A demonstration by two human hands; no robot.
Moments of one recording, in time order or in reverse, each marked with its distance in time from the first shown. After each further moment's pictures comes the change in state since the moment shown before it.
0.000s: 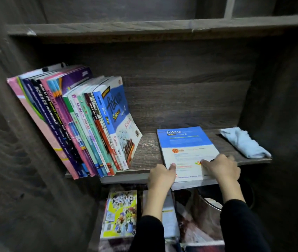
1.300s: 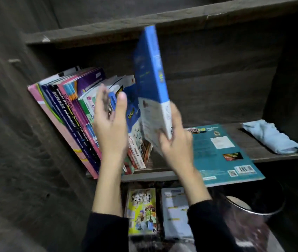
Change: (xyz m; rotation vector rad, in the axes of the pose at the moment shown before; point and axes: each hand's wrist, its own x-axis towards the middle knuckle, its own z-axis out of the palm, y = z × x) left_hand -0.042 0.023 -0.157 -0.775 0.736 0.699; right_hand -0.110 -0.124 0.006 0.822 0.322 -0.950
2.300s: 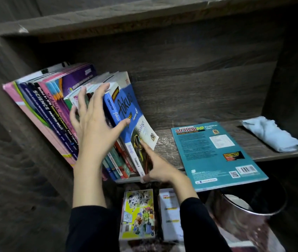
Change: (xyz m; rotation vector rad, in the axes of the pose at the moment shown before) left_hand 0.038 -0.040 -0.028 0.942 -0.271 0.343; right_hand -0.022 0.078 0.055 0.093 -0.911 0.498
